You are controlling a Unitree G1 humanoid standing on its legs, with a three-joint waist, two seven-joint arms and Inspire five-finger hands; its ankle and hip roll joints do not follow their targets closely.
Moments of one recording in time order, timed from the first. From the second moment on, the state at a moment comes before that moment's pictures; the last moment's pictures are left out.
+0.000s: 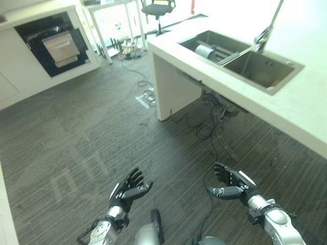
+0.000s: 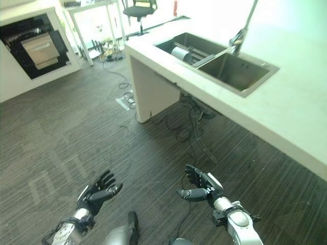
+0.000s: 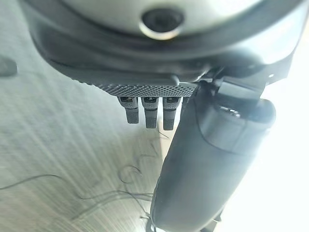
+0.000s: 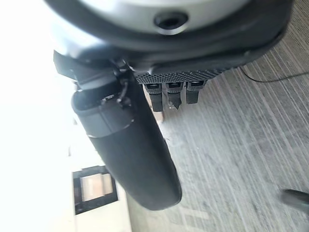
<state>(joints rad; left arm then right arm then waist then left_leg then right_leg) 0.22 0.25 0.00 0.29 -0.58 -0.11 -0.20 0.25 -0.46 0.04 0.09 0.28 0.02 0.33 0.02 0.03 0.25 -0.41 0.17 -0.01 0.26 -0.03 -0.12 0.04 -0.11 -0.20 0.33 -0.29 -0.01</state>
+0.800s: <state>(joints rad) 0.17 0.39 0.08 0.05 -0.46 -0.26 -0.16 0.22 -0.44 -0.02 -0.22 0.48 -0.13 0.24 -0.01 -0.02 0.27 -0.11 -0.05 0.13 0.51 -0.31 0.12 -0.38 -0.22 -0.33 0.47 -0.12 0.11</state>
